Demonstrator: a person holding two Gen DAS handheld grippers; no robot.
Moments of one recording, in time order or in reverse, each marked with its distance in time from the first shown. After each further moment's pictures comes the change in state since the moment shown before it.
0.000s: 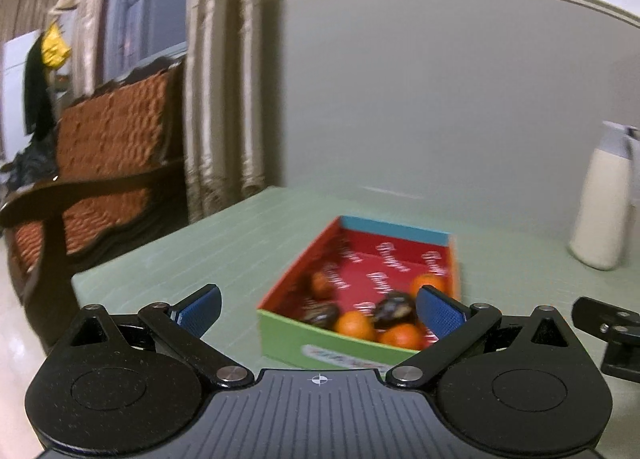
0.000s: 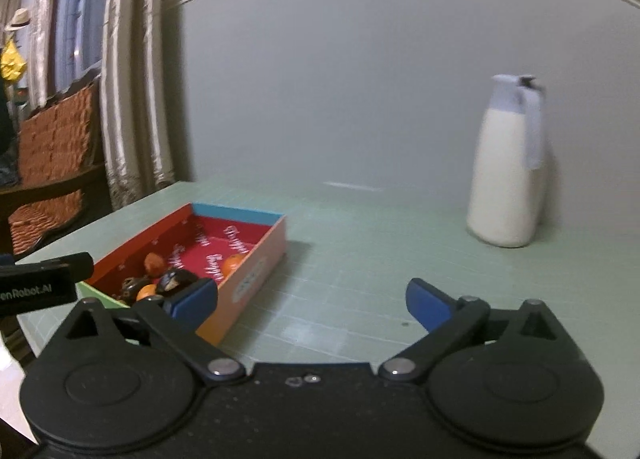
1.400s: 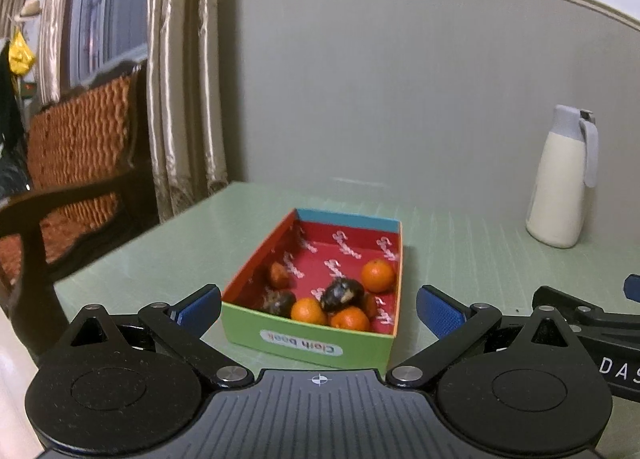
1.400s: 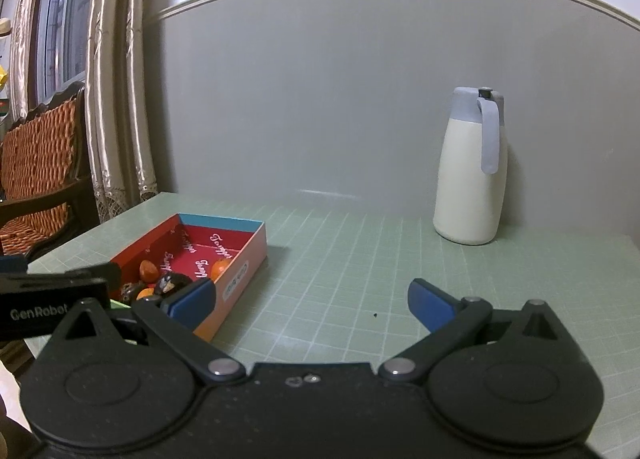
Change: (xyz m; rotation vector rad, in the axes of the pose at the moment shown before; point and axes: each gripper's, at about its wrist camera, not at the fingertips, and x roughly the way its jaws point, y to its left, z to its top) left arm -0.022 -0.014 0.011 0.042 0.053 -0.085; right arm -0.035 0.003 -0.001 0.028 -0.014 -0.063
